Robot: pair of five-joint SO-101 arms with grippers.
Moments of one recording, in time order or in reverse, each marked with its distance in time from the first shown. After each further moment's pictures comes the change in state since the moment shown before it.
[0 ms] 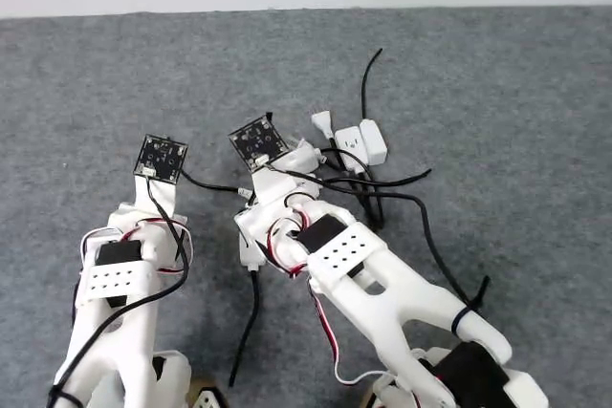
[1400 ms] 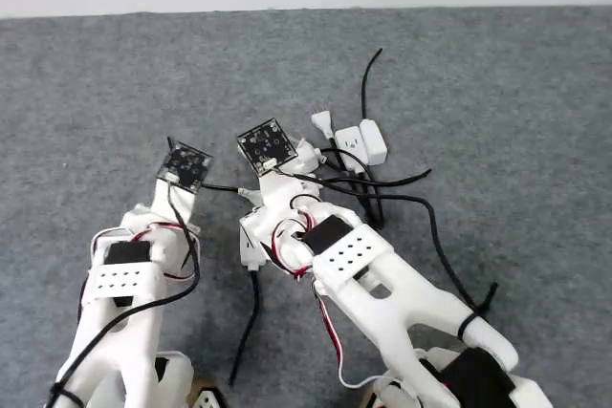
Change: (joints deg) left arm 2.5 0.0 0.4 2.5 -5.9; right arm 0.4 -1.6 0.9 3.2 0.0
